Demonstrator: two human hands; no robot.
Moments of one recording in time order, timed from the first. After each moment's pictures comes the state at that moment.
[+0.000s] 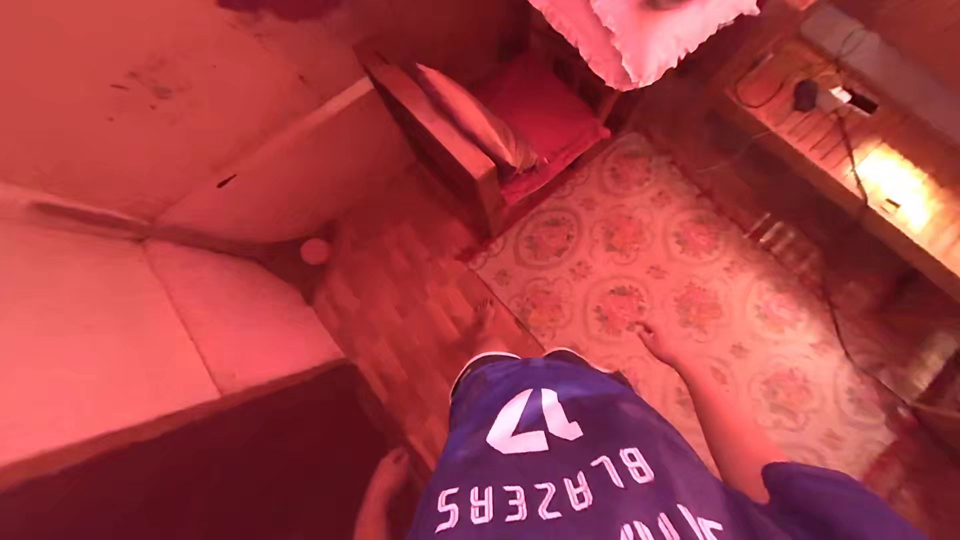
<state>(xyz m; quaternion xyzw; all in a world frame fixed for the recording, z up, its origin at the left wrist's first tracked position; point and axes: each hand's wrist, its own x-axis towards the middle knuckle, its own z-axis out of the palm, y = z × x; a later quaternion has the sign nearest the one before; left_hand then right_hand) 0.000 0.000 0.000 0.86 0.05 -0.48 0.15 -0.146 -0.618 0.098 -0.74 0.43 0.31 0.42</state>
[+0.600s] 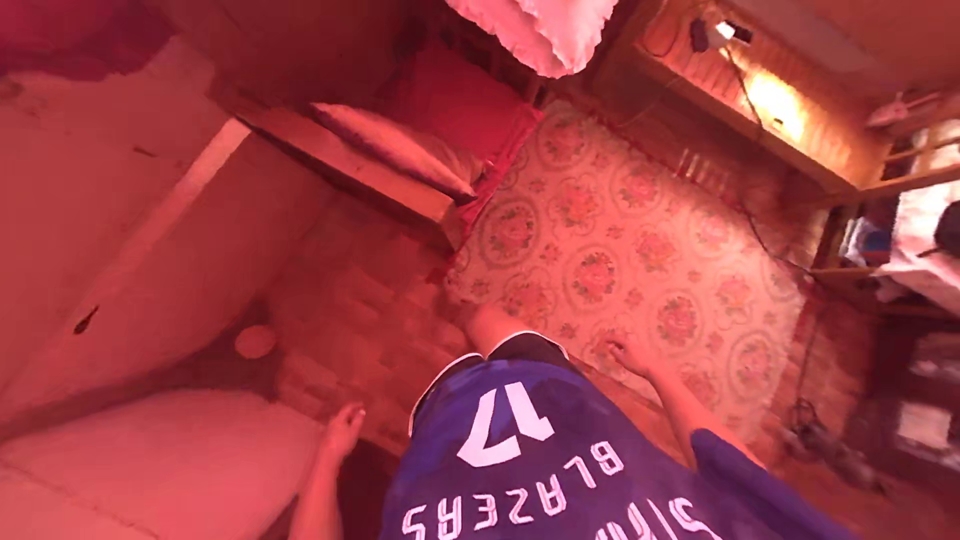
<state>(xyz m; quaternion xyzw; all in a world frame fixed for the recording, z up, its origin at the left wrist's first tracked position) 0.350 -0.143 0.089 0.84 -0.08 -0.54 0.09 -0.093 -0.533 0.089 -0.63 0.54 0.32 0.46</state>
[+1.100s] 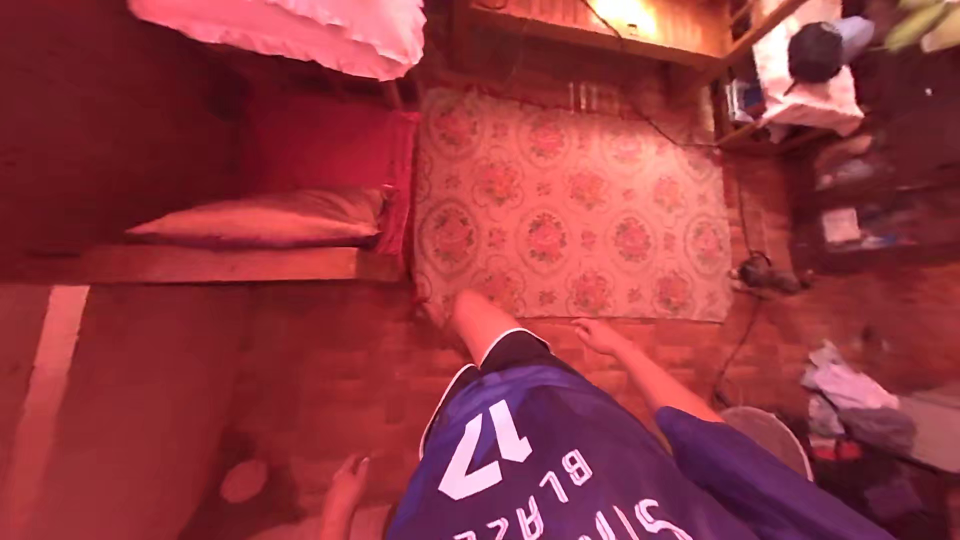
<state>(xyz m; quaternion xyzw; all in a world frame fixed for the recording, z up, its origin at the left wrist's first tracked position) 0.387 -0.201 0.062 0.81 -0.24 -0.54 -0.05 -0.093 -0.469 0.103 -0.54 0.62 0.24 0.51</state>
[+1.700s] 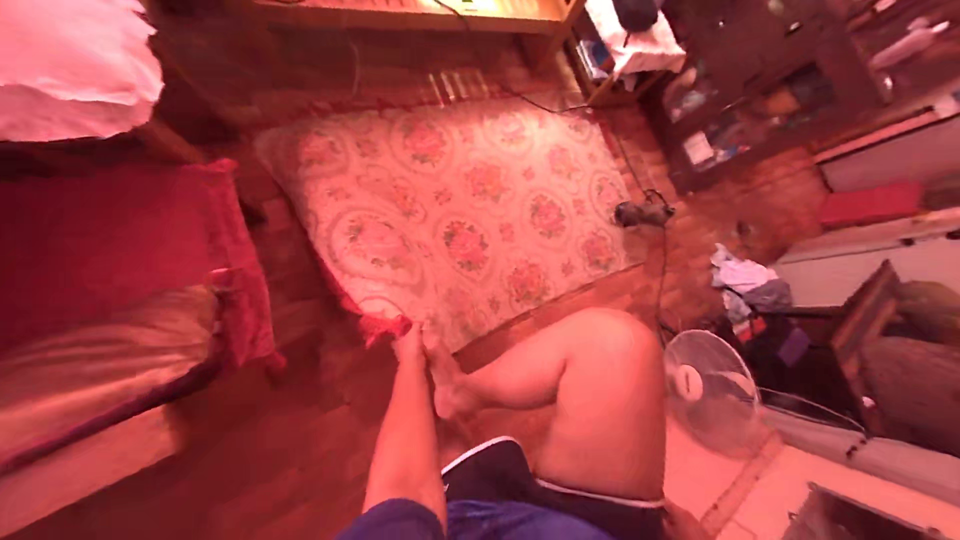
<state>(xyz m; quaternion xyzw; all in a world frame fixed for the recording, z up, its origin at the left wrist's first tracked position) 0.119 -0.558 -0.046 0.77 -0.18 -0.60 0.14 -0.188 -0.125 0.156 -0.35 0.78 0.10 0.51</state>
